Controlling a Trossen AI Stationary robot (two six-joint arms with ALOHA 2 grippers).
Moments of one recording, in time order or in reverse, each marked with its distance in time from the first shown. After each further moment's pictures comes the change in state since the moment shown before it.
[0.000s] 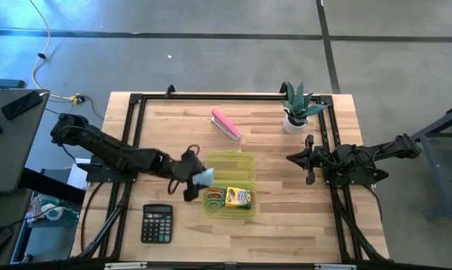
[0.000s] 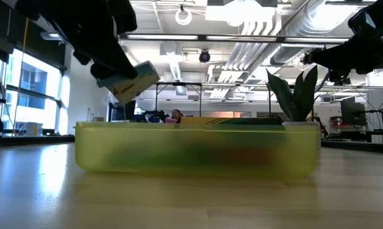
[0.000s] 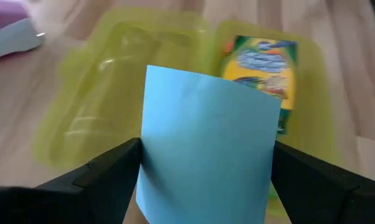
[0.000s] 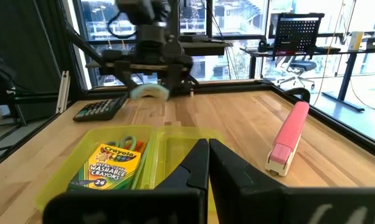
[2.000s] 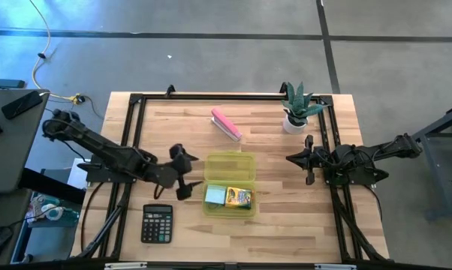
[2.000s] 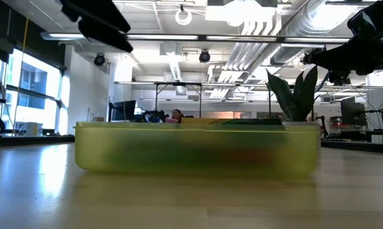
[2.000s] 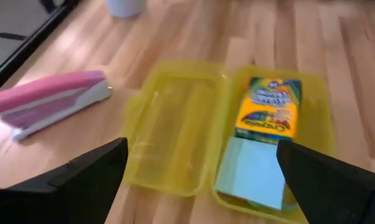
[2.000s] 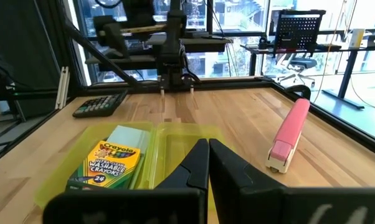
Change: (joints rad) left arm -0.152 -0.122 0.157 -0.291 -0.321 0.002; right arm 0.000 0.014 0.000 0.000 0.000 0.000
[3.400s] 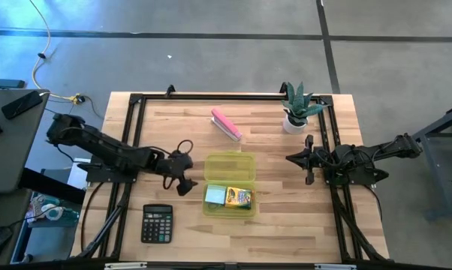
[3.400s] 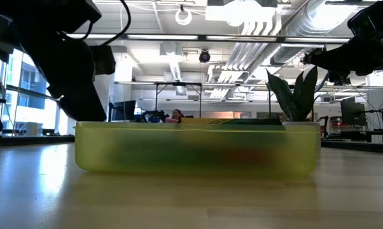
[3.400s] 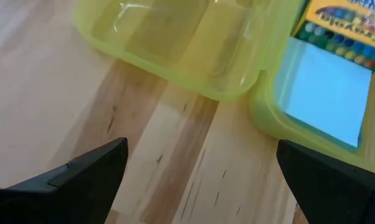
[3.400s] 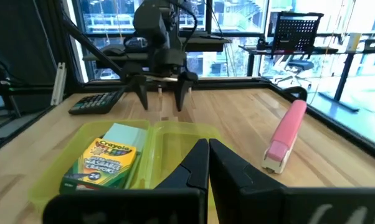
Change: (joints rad) left arm 0.208 0.066 -0.362 0.287 0.366 -0.219; right arm 0.000 0.005 0.000 0.000 0.004 -0.018
